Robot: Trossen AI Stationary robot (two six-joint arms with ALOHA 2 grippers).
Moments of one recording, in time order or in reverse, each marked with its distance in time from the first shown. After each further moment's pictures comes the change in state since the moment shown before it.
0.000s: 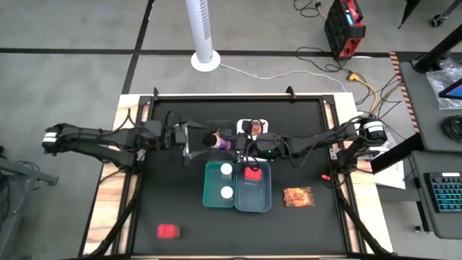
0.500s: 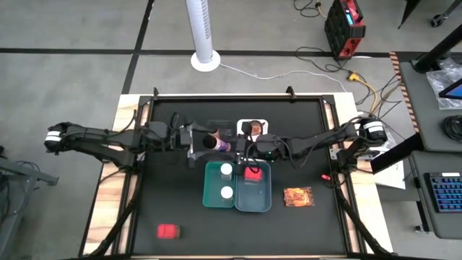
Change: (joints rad) left arm 0.001 0.068 0.000 0.077 0.023 0.001; right arm 0.011 0.000 0.000 -0.006 -0.004 -0.007
